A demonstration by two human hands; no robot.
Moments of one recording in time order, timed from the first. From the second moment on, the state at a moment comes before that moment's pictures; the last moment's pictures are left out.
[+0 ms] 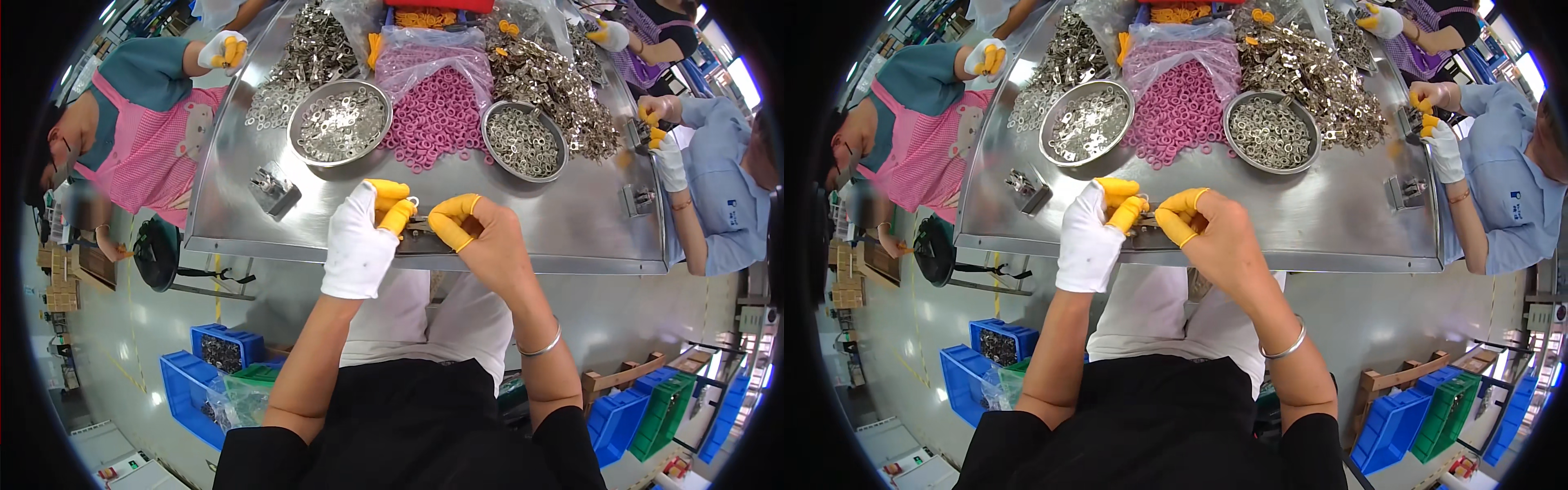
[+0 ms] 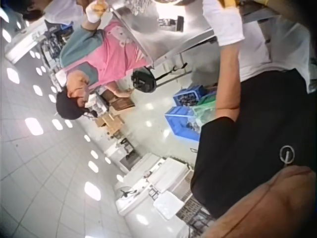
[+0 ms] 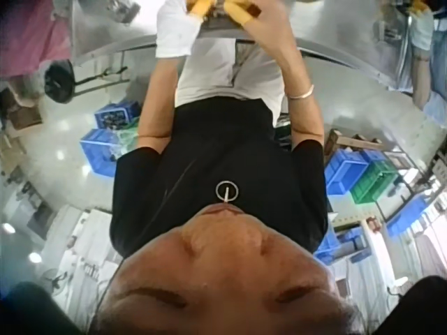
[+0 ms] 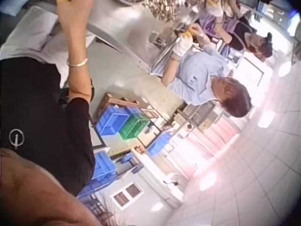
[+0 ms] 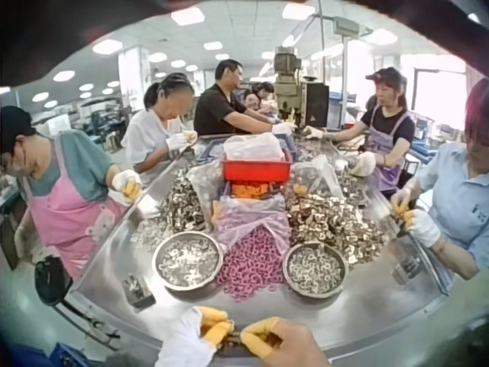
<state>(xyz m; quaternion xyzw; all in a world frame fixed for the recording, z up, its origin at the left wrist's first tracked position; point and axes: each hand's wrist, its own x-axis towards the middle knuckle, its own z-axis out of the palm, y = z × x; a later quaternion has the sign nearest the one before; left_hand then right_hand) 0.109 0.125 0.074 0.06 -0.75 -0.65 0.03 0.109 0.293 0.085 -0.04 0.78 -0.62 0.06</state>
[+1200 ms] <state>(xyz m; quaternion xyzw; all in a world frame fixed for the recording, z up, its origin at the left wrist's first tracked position) 0.079 -0.005 0.078 0.16 -0.90 -0.15 0.38 0.121 0.281 0.089 -0.15 0.84 -0.52 -0.04</state>
